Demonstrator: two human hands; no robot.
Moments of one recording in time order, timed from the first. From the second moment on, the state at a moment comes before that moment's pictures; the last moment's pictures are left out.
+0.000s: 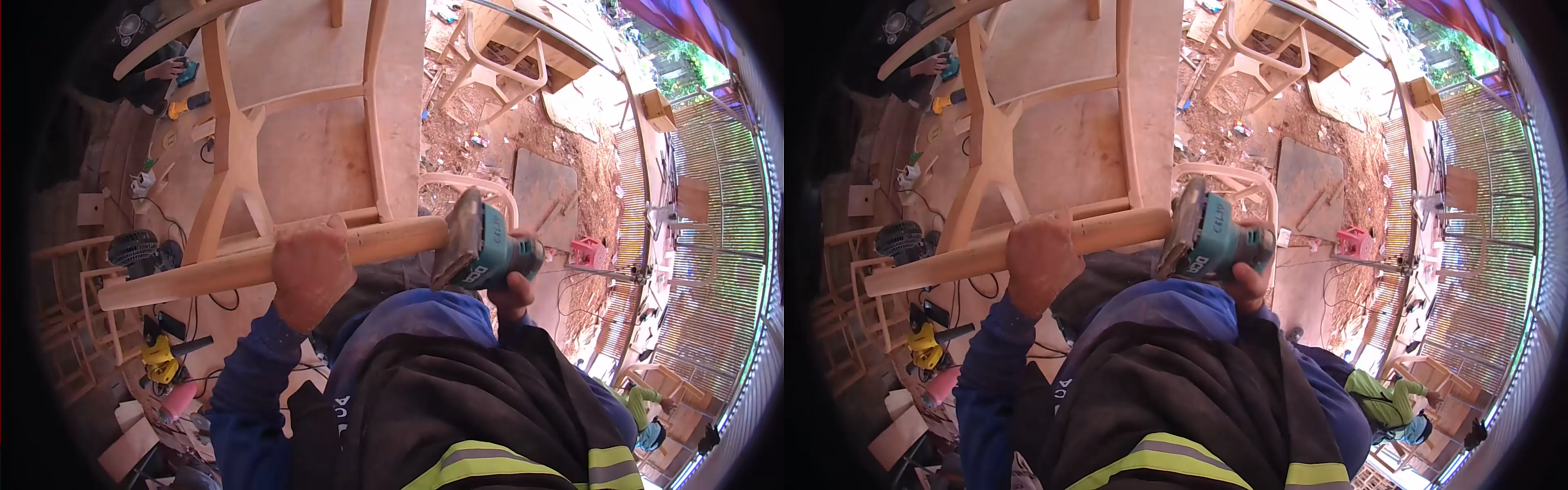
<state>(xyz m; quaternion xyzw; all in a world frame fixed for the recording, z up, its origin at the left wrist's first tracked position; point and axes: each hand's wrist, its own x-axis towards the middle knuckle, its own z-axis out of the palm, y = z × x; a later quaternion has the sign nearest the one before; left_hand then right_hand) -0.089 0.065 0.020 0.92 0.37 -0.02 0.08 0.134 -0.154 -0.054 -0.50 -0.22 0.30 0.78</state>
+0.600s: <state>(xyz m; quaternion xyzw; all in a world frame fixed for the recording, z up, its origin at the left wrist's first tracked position) -0.092 0.077 0.015 0.95 0.31 0.03 0.06 0.071 -0.157 -0.079 -0.49 -0.15 0.22 0.83</state>
